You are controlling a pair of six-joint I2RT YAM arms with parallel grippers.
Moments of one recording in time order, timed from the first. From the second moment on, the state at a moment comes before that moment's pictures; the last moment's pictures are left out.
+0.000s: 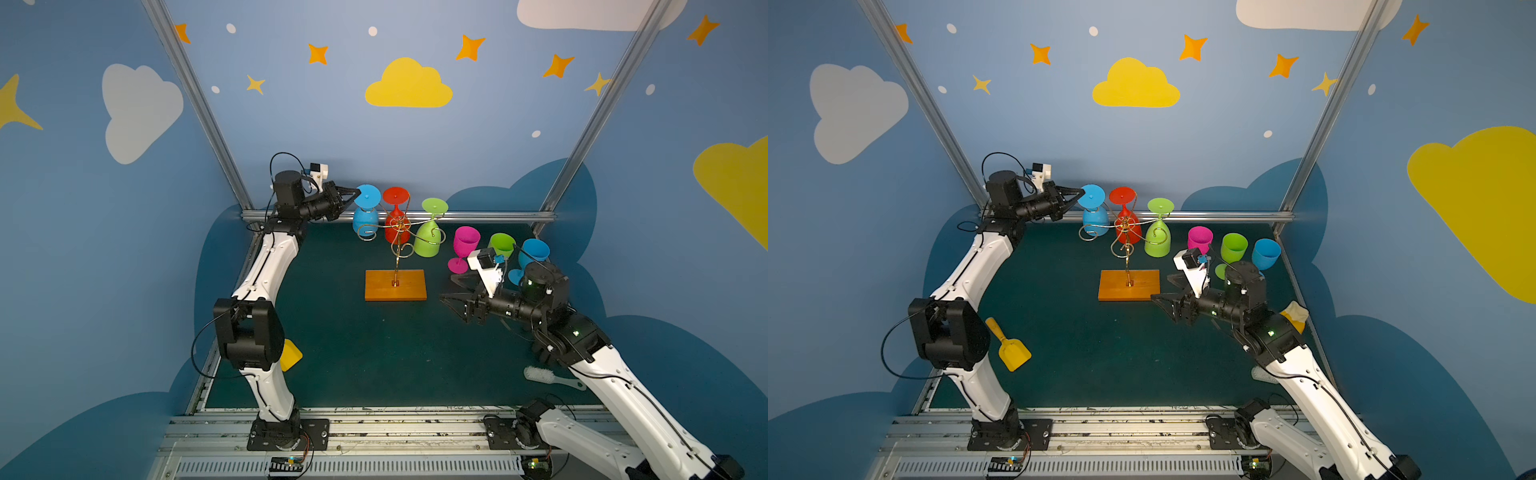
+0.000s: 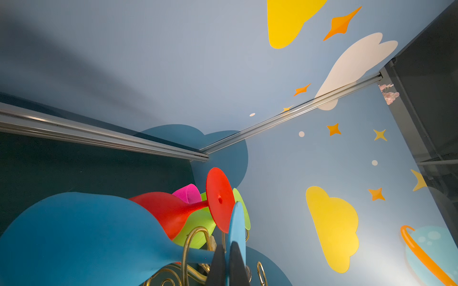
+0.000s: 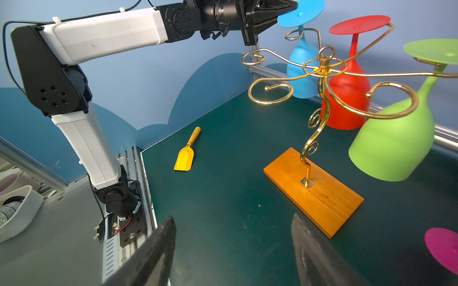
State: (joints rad) left arm -0.05 1.84 1.75 -0.02 0.91 -1.04; right arm 0.56 0.91 1.03 -0.40 -0.56 0.05
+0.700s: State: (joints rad) left arm -0.09 1.83 1.68 -0.02 0.93 -1.02; right arm 0.56 0.90 1.03 -0.40 -0.56 0.05
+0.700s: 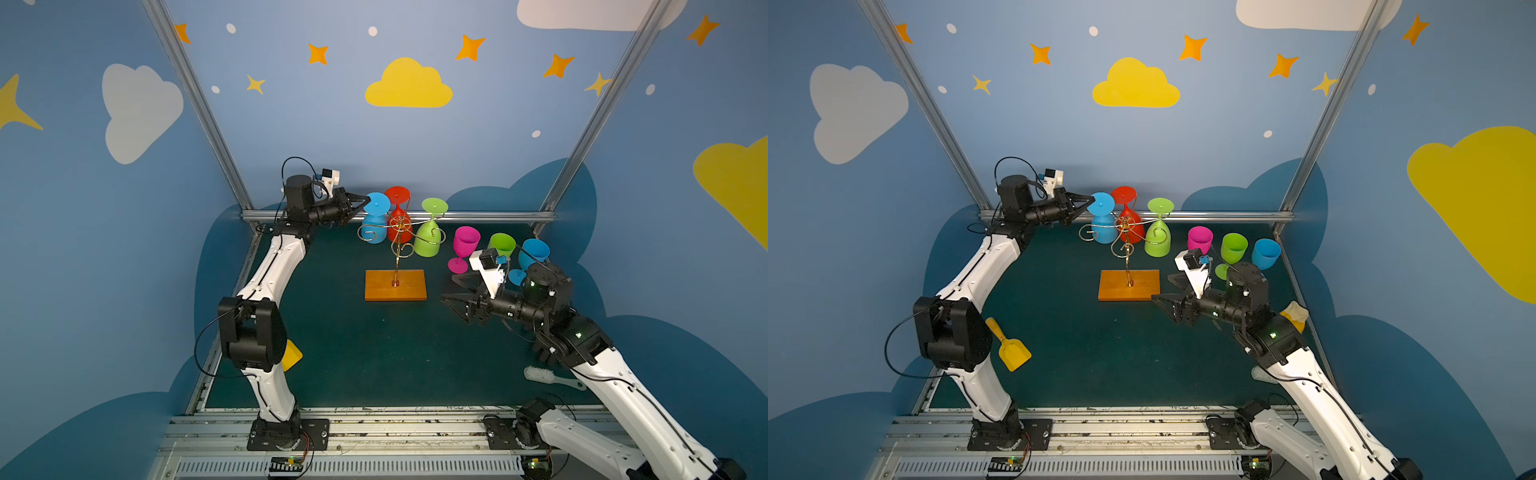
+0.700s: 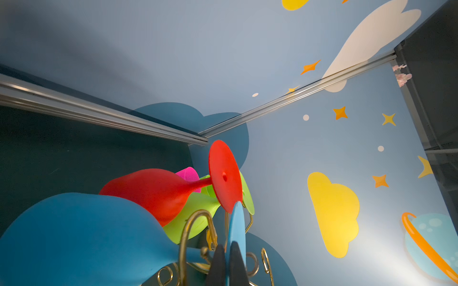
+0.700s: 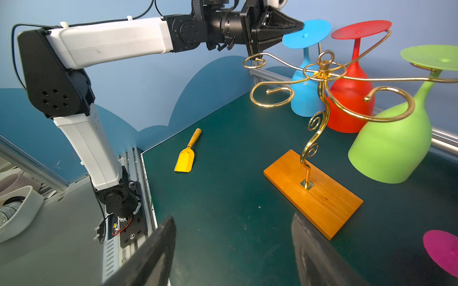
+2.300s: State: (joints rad) left arm 0.23 1.39 1.54 0.30 1.03 -1.37; right arm 0.56 1.05 1.20 -0.36 -0.50 -0.01
